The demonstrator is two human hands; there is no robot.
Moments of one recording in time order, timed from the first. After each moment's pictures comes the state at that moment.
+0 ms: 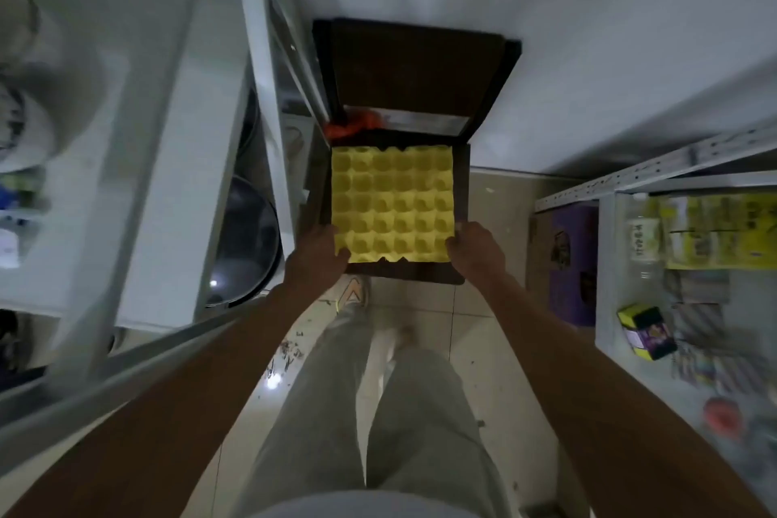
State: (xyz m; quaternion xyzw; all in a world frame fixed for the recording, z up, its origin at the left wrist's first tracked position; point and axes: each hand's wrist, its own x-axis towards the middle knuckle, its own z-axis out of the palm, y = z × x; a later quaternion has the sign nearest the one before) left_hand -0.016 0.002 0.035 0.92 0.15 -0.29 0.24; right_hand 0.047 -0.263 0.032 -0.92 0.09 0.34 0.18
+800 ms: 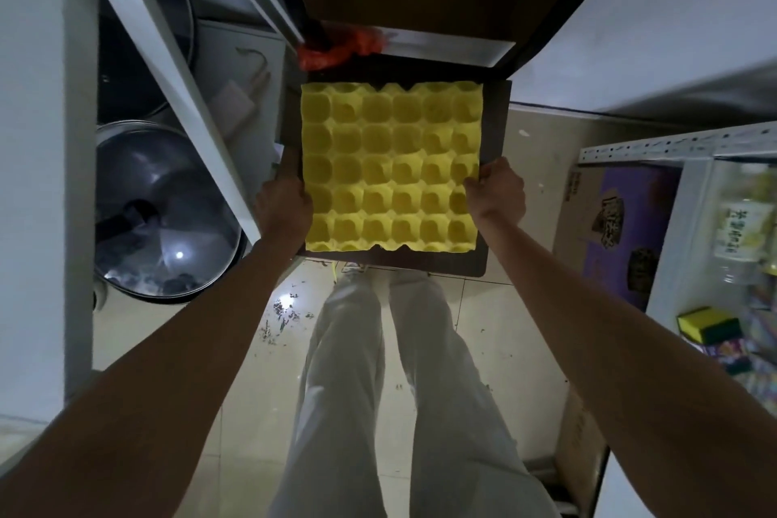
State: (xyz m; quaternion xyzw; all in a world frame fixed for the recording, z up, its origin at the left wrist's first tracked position) left_hand 0.059 0.026 -0.134 0.93 0.26 -0.23 0.14; right_hand 0.134 -0.270 -0.154 -0.91 0.25 0.25 0.21
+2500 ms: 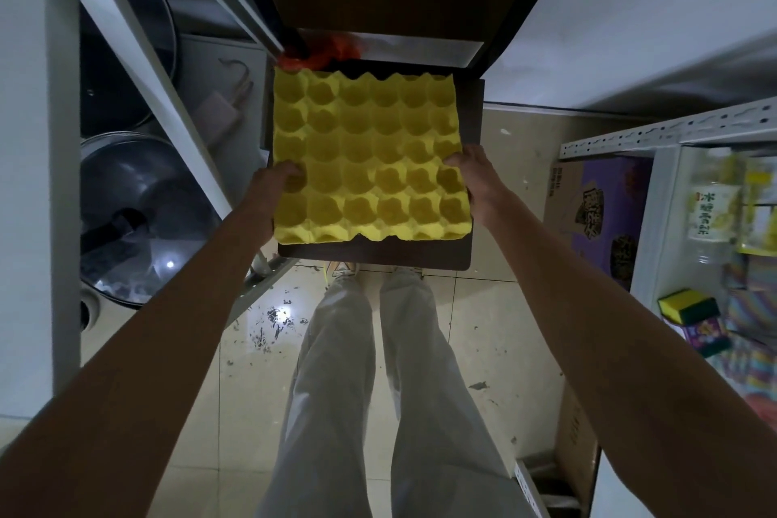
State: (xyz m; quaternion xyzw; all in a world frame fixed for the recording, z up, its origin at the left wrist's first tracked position) left_hand 0.092 0.023 -0.088 0.61 0.50 -0.26 0.56; right_hand 0.154 -0.284 -0.134 -0.62 0.36 0.39 0.58
